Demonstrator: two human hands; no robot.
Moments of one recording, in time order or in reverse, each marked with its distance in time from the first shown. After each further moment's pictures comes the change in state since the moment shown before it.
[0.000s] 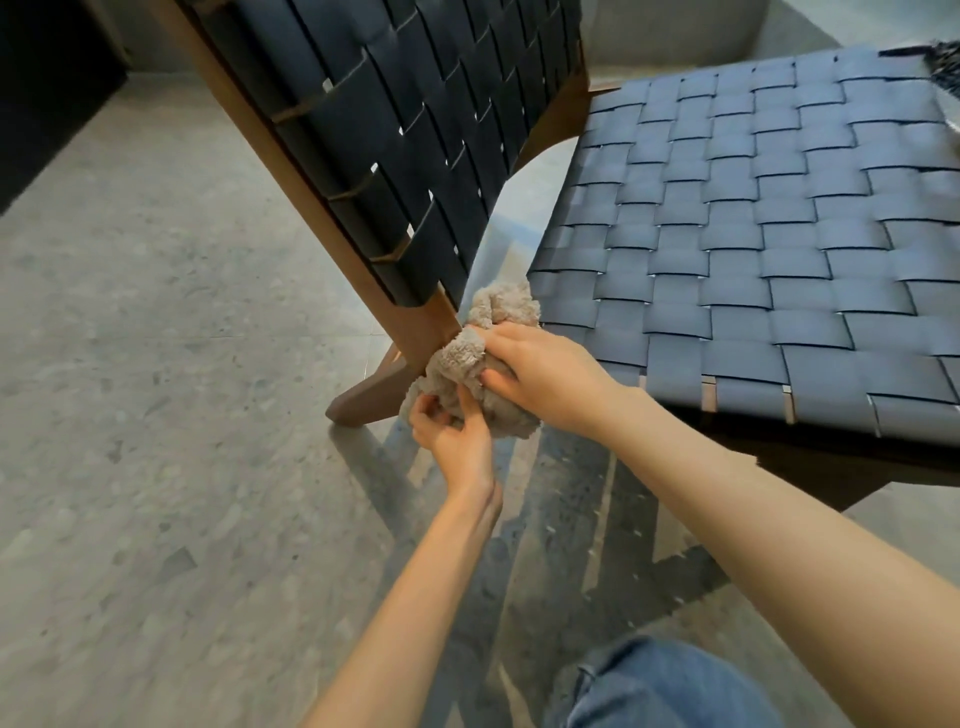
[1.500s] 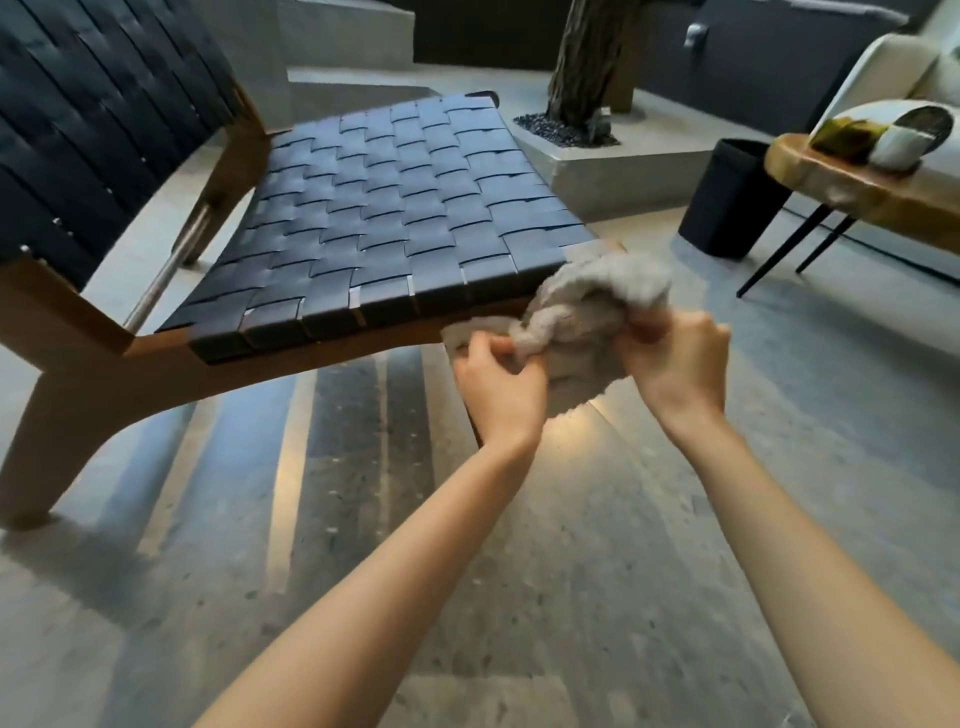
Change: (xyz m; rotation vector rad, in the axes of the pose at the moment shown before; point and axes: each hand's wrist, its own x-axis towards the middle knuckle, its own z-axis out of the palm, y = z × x) left_hand -0.243 -0.068 0.088 0.348 -0.794 0.329; right_hand -0.333 0.114 0.001 0.003 1.065 0.940
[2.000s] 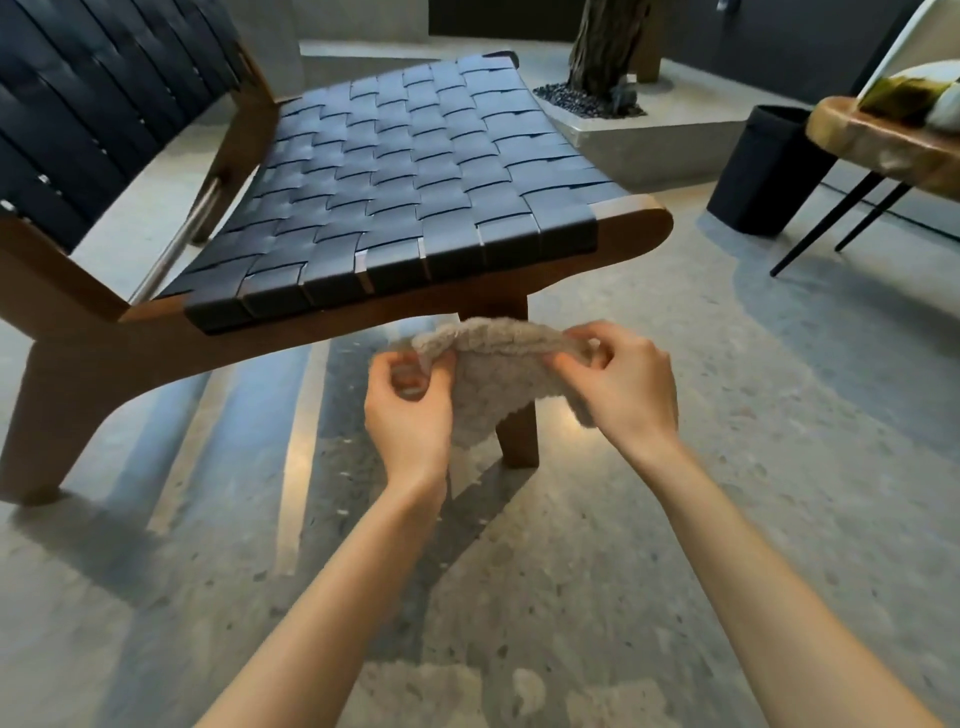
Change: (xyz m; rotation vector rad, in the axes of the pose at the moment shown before) left_hand 0.006 -0.052 -0.070 -0.078 0.179 -0.075; right_hand -0.044 -0.008 0.058 0.149 -0.252 0.028
